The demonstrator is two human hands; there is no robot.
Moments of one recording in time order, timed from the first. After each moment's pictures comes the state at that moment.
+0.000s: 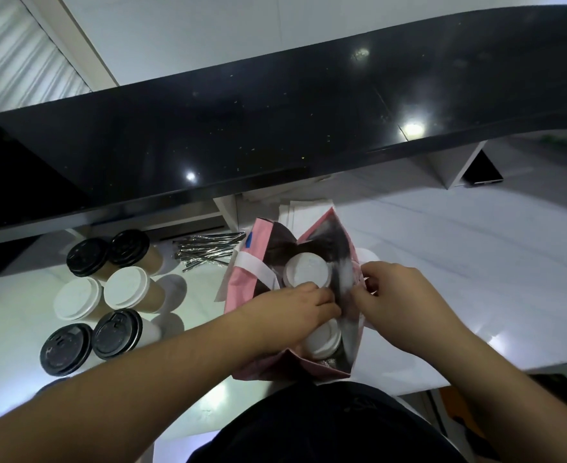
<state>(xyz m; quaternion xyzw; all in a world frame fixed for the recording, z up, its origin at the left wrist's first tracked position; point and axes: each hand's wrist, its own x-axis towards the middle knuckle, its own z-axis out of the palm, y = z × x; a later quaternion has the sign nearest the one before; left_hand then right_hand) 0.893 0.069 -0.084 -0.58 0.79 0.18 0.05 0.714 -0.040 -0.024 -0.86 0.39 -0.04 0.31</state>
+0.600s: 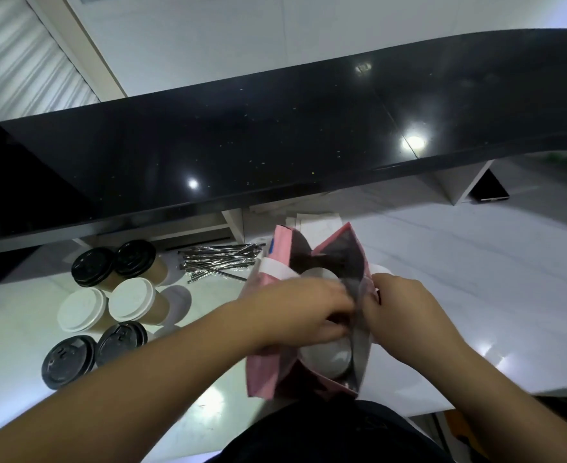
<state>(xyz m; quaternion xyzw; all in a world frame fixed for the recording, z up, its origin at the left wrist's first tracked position) 0.896 0.048 -0.018 -0.59 0.77 0.23 -0.06 0.729 -0.042 -0.029 -0.86 0.44 -0.02 0.26</state>
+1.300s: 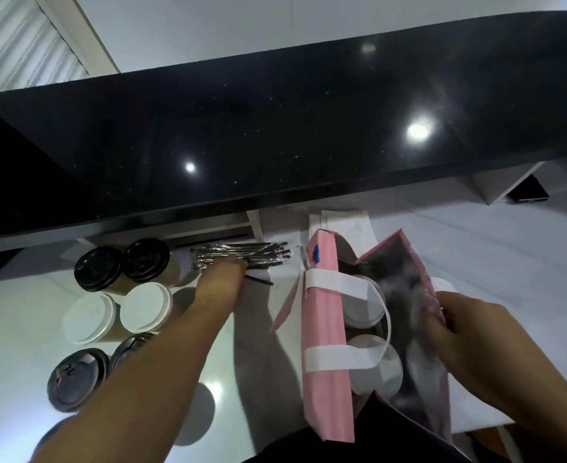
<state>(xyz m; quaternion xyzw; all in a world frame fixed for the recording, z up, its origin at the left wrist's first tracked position) 1.099 0.095 -0.185 -0.88 0.43 0.17 0.08 0.738 -0.041 -0.022 -0.86 0.45 0.01 0.24</state>
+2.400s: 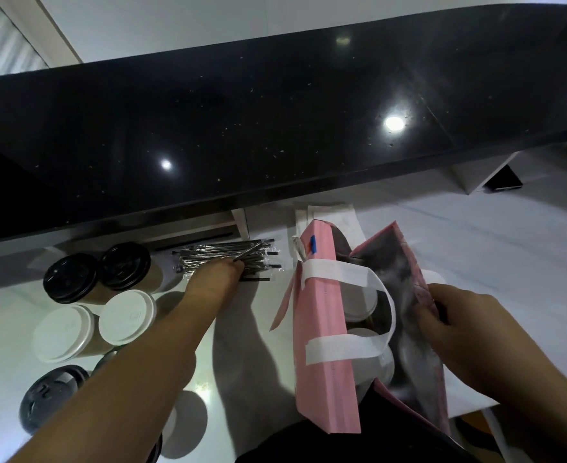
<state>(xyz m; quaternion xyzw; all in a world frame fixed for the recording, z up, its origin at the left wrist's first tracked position) 1.105 0.083 -0.199 -0.83 0.52 0.14 0.15 0.744 -0.036 -0.022 -0.84 0.48 0.03 0.27</state>
